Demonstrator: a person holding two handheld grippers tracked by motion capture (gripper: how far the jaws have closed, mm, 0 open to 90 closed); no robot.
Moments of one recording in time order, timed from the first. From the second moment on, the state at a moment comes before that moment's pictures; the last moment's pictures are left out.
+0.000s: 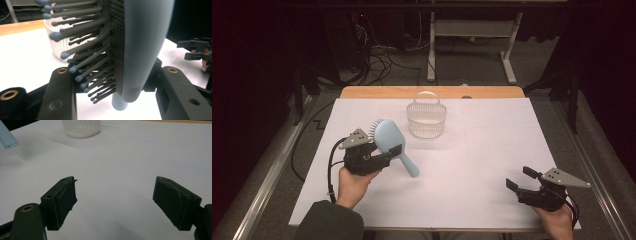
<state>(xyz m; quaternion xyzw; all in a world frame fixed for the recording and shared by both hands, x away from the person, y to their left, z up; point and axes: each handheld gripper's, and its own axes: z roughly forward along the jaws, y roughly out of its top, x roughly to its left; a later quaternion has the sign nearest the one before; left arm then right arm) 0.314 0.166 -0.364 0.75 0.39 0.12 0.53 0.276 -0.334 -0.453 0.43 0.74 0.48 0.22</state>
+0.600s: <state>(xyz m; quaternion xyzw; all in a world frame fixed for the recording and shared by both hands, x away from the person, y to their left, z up) 0.333 0.167 -0.355 0.74 0.40 0.14 0.52 0.276 -0.334 -0.453 0.43 0.74 0.48 0.22</state>
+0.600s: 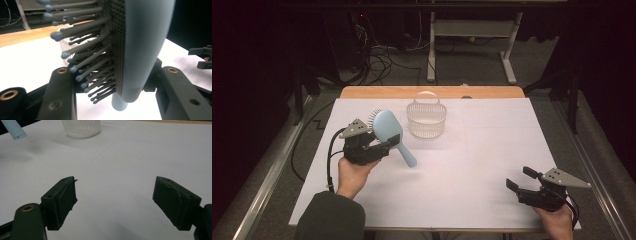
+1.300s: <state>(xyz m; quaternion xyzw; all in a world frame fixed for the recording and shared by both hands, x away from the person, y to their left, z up) 0.352 0.161 -0.344 0.74 0.40 0.14 0.53 0.274 -0.334 -0.452 0.43 0.74 0.48 0.22</state>
